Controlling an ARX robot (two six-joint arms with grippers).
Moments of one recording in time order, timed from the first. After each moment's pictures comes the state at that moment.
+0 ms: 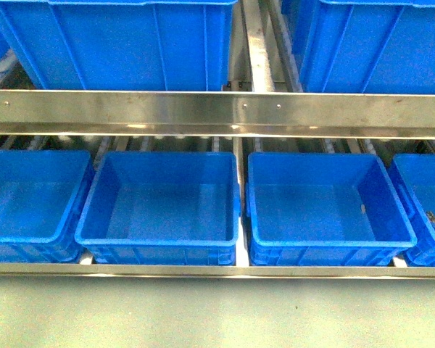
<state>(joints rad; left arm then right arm) 0.14 1.25 0.66 0.60 0.57 -0.51 0.00 0.00 0.03 0.00 0.00 0.00</state>
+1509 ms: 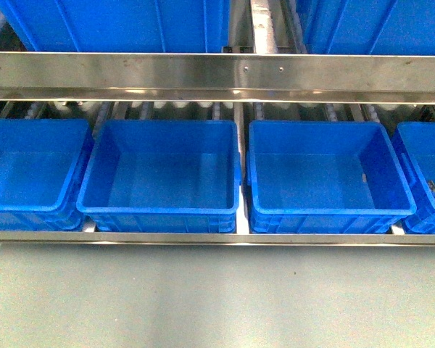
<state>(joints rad) -0.55 1.86 1.32 1.01 0.68 -1.15 0.00 0.00 0.03 0.00 0.01 0.00</state>
